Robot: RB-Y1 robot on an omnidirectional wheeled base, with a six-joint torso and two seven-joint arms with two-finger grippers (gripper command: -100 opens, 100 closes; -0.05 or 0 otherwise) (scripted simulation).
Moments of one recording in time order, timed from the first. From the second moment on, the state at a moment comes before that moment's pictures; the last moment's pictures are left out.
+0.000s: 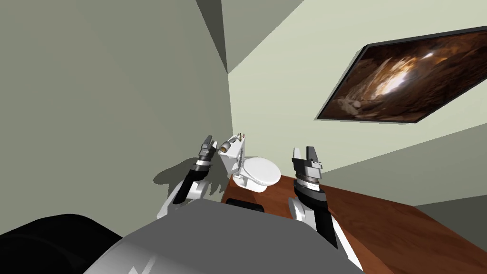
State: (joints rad) left arm 0.45 0.12 -0.01 -2.32 -0.03 -0.28 0.00; right arm 0.47 -0.02 -0.03 -2.24 0.07 -0.61 -0.05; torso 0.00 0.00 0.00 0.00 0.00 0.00
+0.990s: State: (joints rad) left arm 0.38 0.16 -0.02 -2.26 -0.06 -0.04 0.03; right arm 0.47 -0.02 -0.03 -2.24 0.07 -0.61 -0.05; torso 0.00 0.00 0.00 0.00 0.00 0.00
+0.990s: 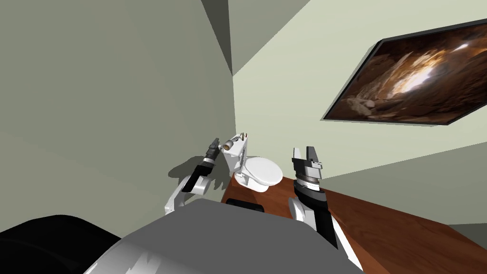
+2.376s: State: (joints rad) left arm 0.31 0.13 -0.04 -2.06 -0.10 0.17 0.00; right arm 0.47 -0.02 -0.03 -2.24 0.07 -0.61 -0.05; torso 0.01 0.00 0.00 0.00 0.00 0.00
